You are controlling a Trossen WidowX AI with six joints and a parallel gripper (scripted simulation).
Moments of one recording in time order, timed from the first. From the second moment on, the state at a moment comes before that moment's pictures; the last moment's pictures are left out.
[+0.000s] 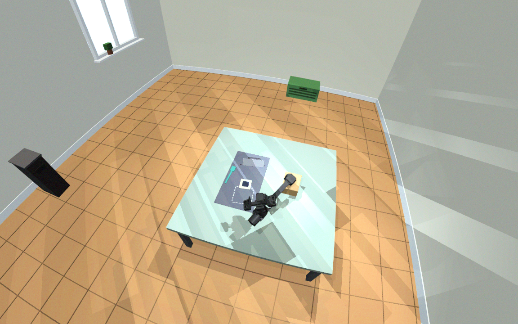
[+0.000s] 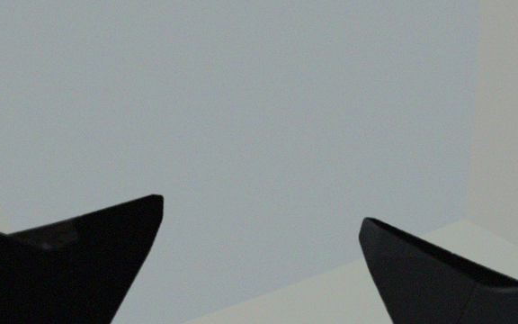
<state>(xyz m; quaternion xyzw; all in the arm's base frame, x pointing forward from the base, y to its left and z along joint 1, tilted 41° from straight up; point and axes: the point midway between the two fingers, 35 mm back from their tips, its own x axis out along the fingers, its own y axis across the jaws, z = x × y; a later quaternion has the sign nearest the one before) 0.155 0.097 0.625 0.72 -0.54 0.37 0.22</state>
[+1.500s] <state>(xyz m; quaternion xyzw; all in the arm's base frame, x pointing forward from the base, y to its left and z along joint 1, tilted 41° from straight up) 0.022 -0.176 0.596 0.72 -0.49 0.39 -0.30</state>
